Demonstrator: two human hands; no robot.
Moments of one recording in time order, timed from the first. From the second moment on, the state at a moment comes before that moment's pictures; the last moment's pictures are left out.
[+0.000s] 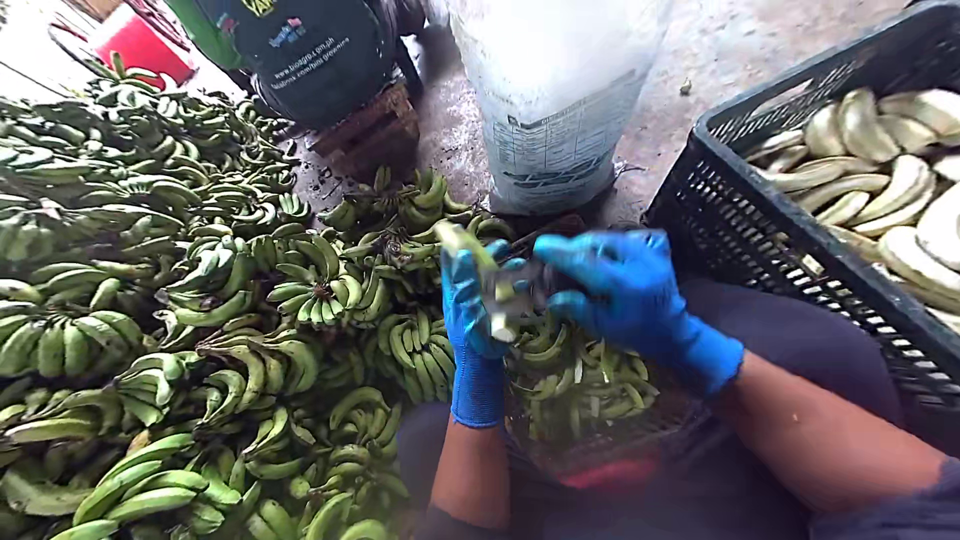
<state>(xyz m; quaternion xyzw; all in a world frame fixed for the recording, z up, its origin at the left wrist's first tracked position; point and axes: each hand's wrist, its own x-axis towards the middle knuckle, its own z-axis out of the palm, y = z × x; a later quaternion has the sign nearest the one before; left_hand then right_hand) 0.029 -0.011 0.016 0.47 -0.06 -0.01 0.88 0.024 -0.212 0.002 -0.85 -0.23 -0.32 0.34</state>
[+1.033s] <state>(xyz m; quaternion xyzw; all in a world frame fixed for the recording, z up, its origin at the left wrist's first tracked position) 0.031 -0.015 0.039 0.18 0.00 -0.08 0.98 0.012 -0.194 -0.007 -0.83 -0.26 -0.37 0.34</state>
